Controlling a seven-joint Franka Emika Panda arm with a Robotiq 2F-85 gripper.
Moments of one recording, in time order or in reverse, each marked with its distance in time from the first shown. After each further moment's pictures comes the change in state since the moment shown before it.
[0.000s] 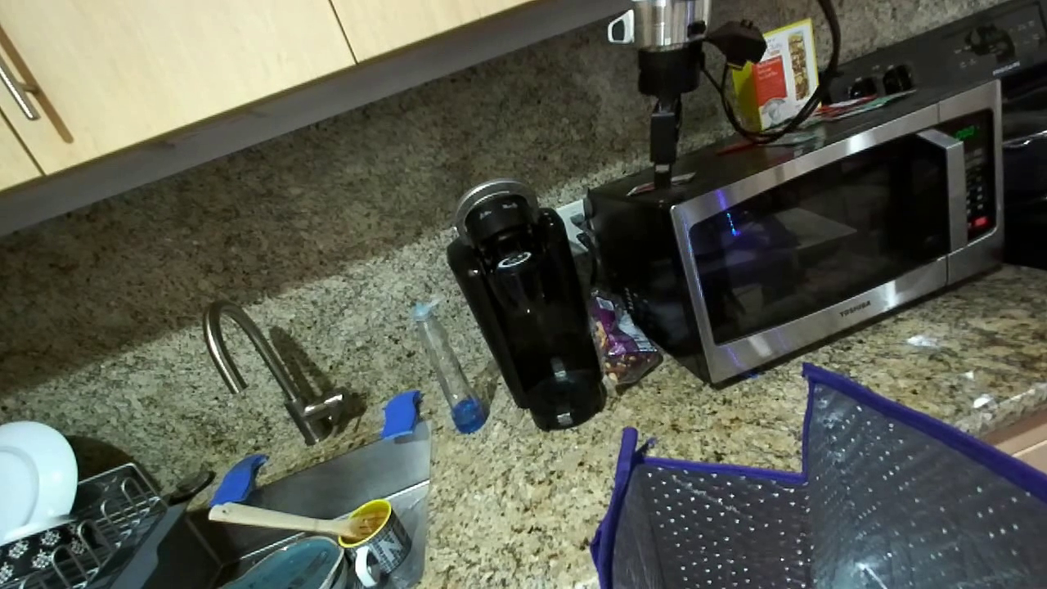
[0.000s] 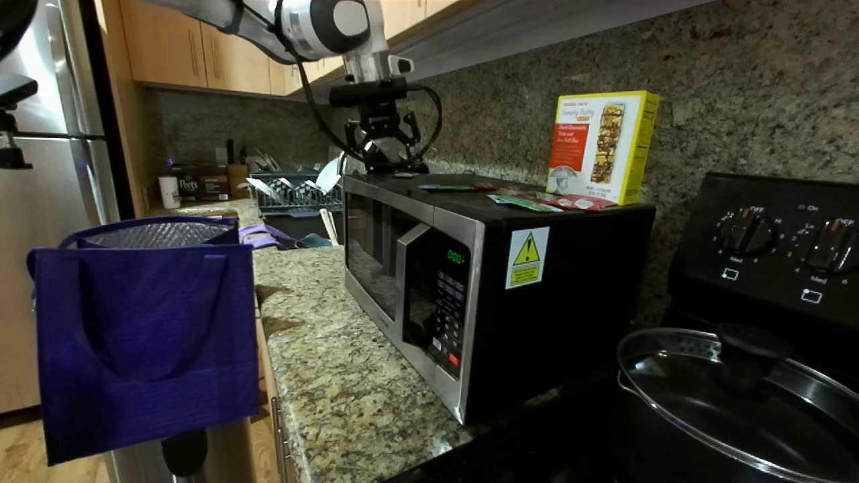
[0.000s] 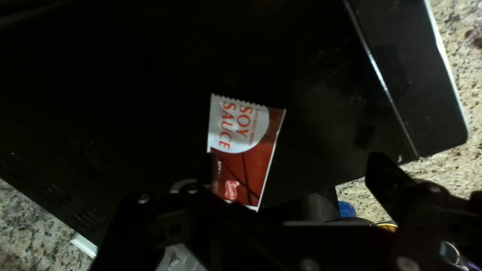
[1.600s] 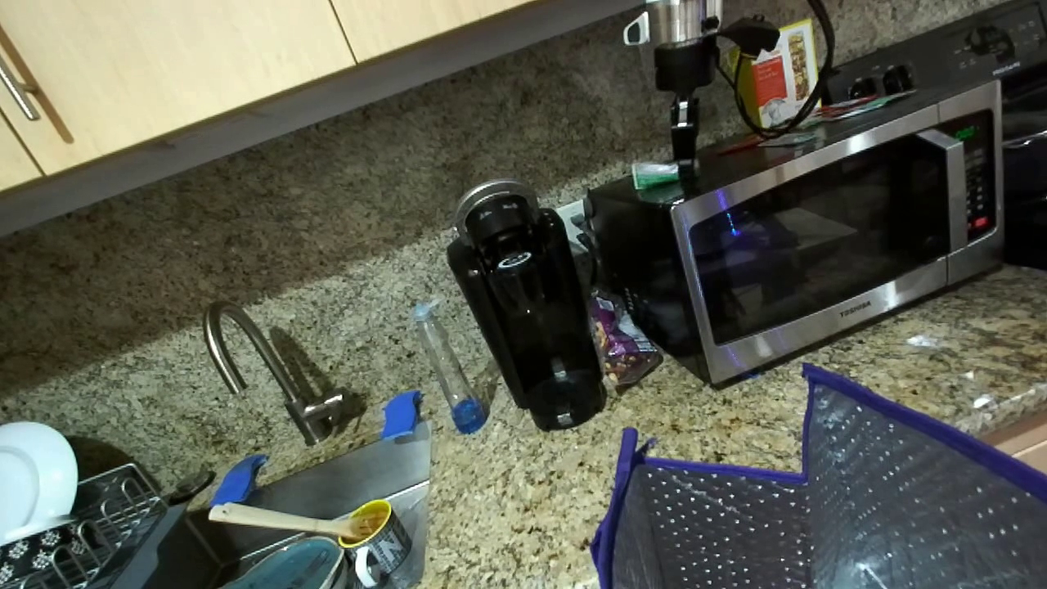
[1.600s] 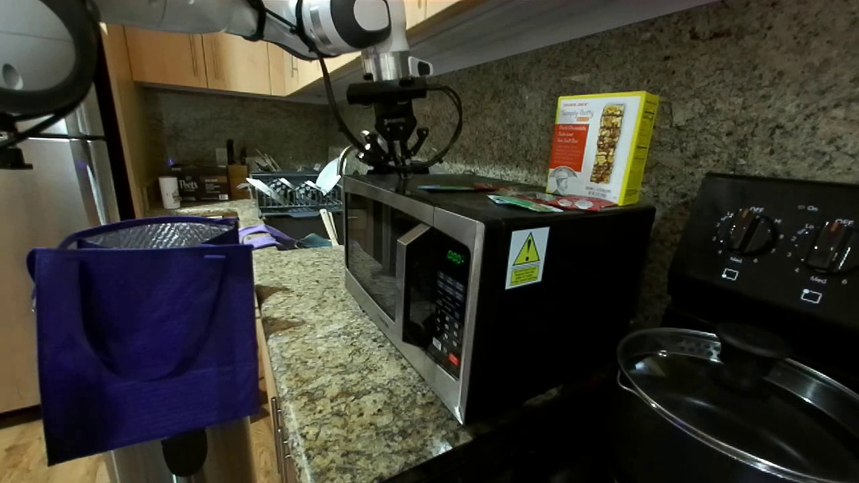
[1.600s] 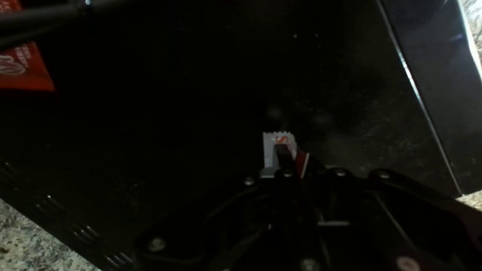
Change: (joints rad) arm -0.027 0.166 -0.015 0.313 0.013 -0.222 -0.053
